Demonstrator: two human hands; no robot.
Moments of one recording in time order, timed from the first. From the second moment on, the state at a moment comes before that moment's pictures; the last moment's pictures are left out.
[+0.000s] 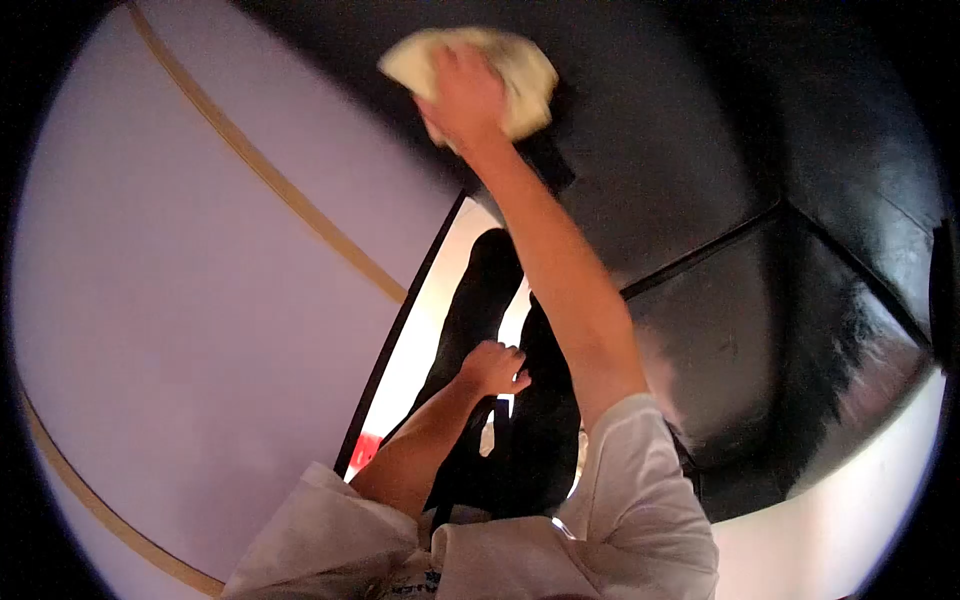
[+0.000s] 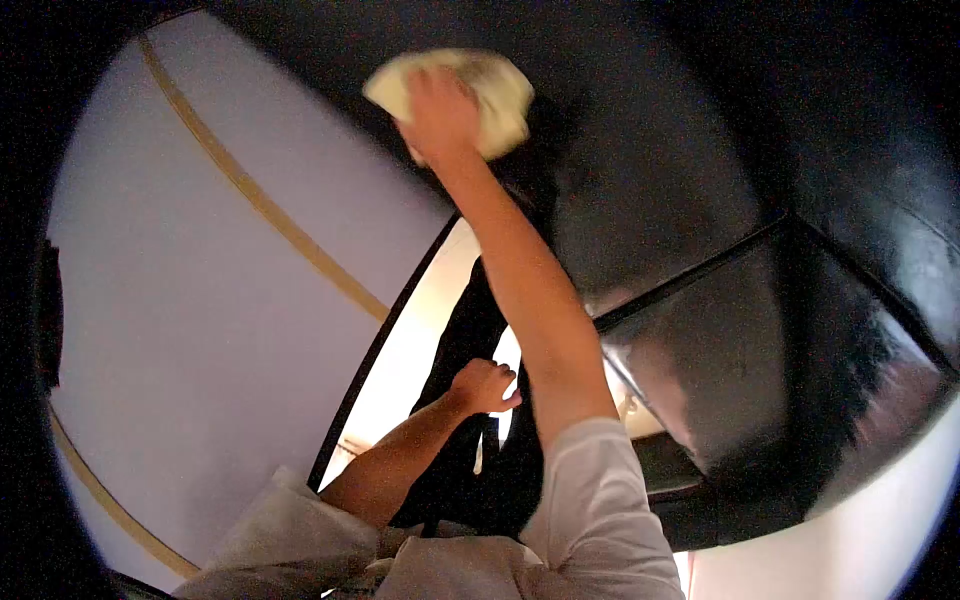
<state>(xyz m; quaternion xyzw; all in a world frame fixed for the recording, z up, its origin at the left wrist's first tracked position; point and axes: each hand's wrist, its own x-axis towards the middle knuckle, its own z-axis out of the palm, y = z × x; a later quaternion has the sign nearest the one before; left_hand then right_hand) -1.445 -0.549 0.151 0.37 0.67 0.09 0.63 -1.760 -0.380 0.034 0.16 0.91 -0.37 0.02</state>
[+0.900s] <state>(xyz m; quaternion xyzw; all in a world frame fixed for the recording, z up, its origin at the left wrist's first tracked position) -1.452 -0.559 0.119 0.01 0.86 0.19 0.47 -1.336 -0.342 0.074 0.10 0.95 -0.25 0.17</state>
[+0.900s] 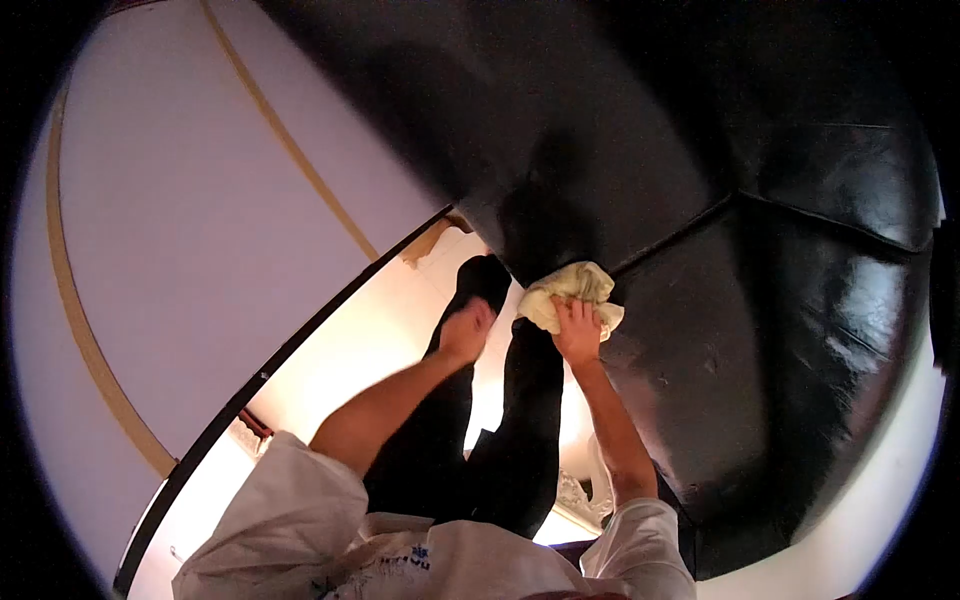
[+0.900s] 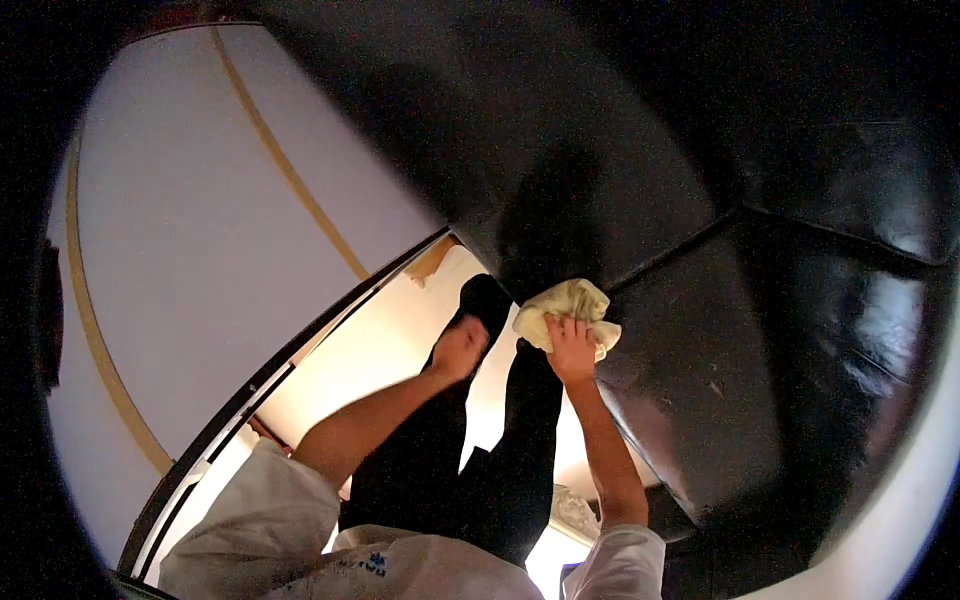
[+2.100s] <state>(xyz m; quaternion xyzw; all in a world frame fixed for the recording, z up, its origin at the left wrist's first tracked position) -1.379 -0.425 0.050 0.53 0.80 0.25 0.15 -1.598 -0.306 0.085 0.02 0.98 -0.18 -0.04</state>
